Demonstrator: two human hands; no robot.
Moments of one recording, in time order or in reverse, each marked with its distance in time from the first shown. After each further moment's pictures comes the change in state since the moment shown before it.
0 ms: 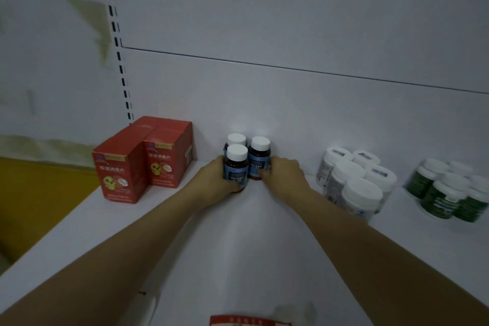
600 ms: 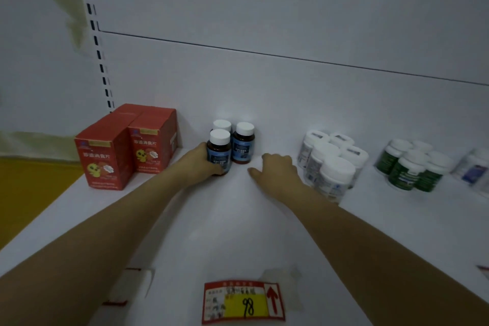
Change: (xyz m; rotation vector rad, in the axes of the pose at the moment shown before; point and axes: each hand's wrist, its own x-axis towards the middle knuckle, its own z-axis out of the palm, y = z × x) left_hand 0.002 -0.002 -0.006 0.007 -0.098 -0.048; right_hand -0.045 -0.001 -0.012 -0.137 -0.077 0.084
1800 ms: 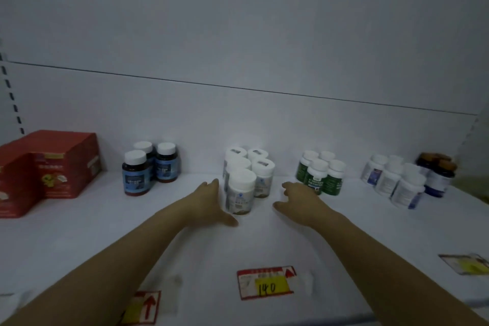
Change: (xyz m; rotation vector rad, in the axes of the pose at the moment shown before) left_hand -0.021 0.109 0.131 0.374 -0.227 0.061; right_hand -0.067 0.194 -0.063 0.040 -0.064 0.136
